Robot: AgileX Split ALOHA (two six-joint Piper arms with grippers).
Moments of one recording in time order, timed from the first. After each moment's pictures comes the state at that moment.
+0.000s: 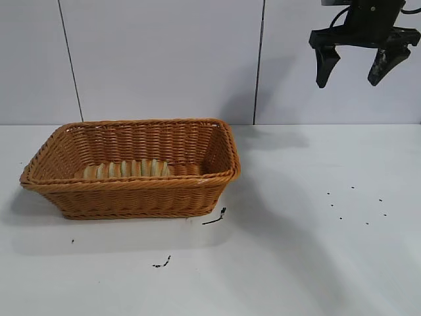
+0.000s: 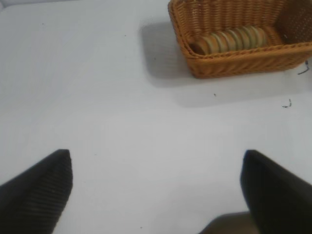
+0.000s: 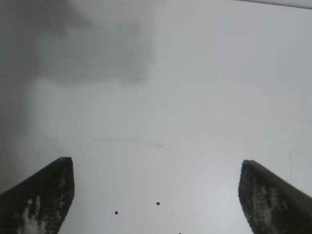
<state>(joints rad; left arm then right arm) -0.04 -0.01 -0.50 0.00 1.07 0.07 0.06 2.16 -2.11 -0.02 1.21 0.01</state>
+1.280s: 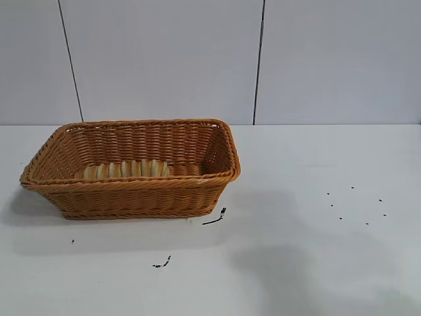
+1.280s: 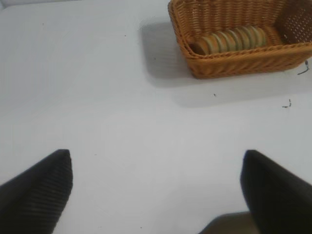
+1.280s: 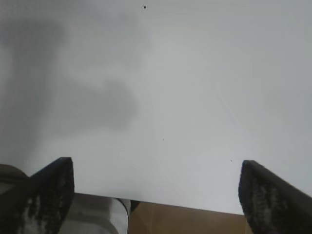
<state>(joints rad) -0.04 -0.01 -0.50 0.00 1.07 0.07 0.06 0.30 -0.49 0.00 1.05 0.03</state>
